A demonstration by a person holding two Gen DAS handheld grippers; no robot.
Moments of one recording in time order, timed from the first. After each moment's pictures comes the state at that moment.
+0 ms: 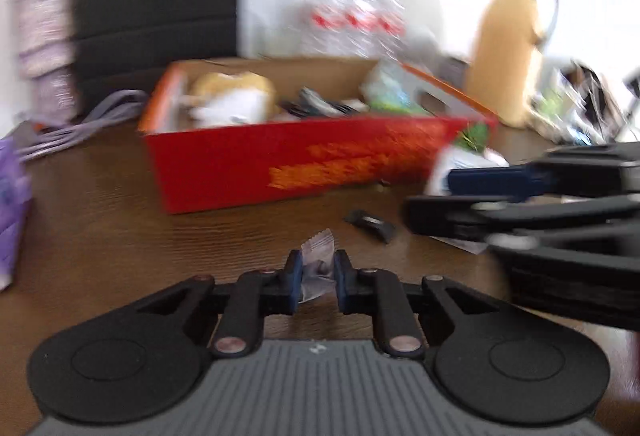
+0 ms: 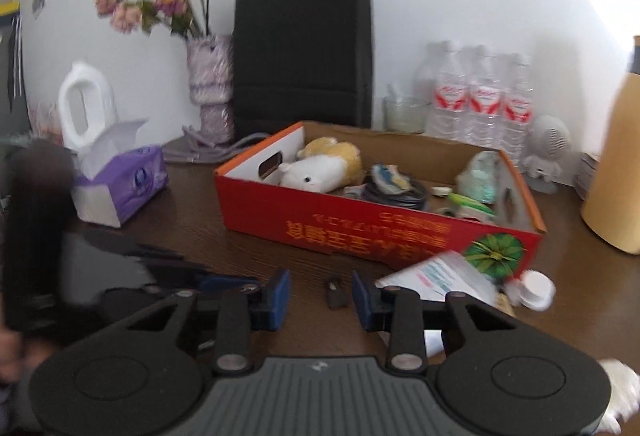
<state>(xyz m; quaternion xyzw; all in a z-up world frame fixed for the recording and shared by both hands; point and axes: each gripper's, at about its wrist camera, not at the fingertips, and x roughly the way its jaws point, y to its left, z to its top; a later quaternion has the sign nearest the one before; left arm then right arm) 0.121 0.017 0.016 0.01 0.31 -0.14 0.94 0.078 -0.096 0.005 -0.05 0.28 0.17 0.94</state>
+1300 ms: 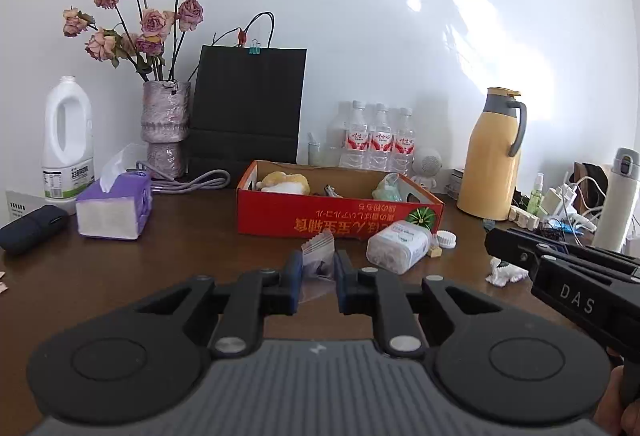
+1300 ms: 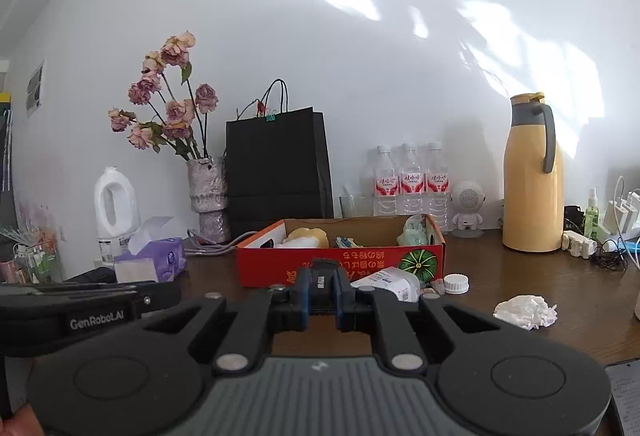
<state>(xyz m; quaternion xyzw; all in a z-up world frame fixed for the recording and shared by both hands) -0.102 -0.008 0.069 -0.03 0.15 -0.05 0.99 -0.146 -0.161 0.011 0.04 0.08 0.11 0.99</state>
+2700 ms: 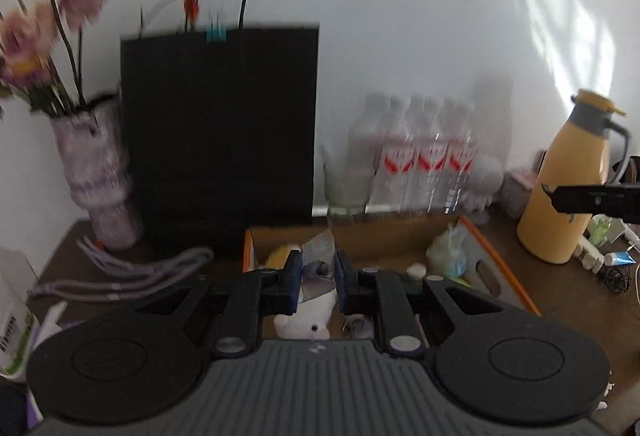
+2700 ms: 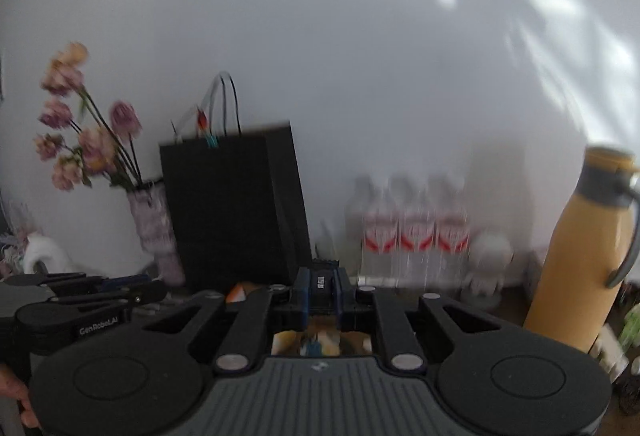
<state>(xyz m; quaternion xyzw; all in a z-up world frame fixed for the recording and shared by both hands) 0.248 0.018 0.165 0.01 0.32 -0.08 0.94 0.184 -0.197 0.175 0.05 0.27 0.13 0.95</state>
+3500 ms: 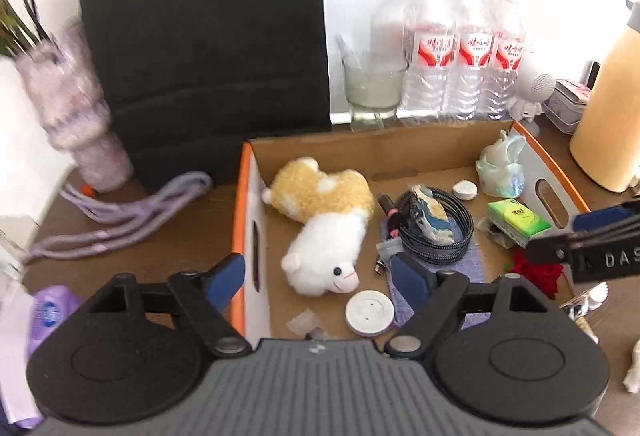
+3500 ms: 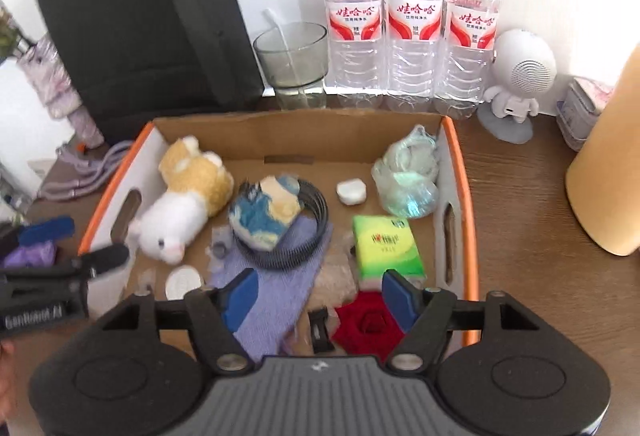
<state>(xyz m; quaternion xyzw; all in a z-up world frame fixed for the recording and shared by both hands) 0.282 -0.007 0.116 0.07 0.39 -0.04 0.92 0.277 -0.181 0.062 0.03 0.48 0.08 0.87</state>
